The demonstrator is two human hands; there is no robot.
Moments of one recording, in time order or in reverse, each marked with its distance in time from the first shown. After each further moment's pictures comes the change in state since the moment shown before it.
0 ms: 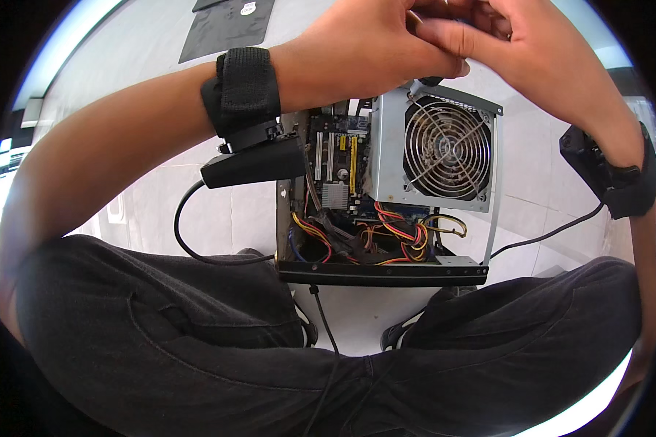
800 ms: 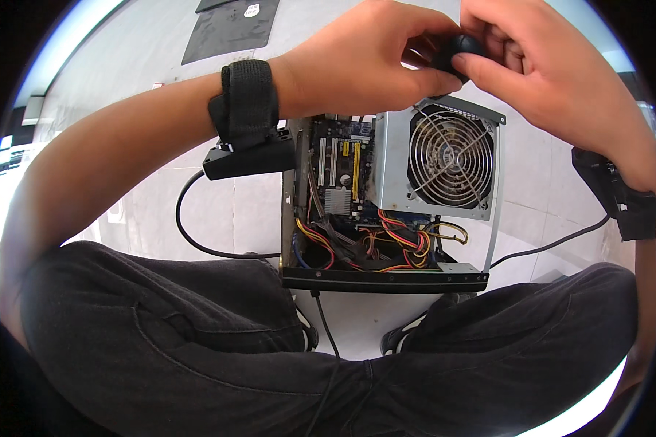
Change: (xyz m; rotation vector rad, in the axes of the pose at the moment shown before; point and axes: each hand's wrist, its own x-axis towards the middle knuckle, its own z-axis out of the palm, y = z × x) left_hand 0.005 -0.027 0.000 0.147 -0.082 0.314; right_hand 0.016 -0.018 -0.027 0.046 -0.370 0.239
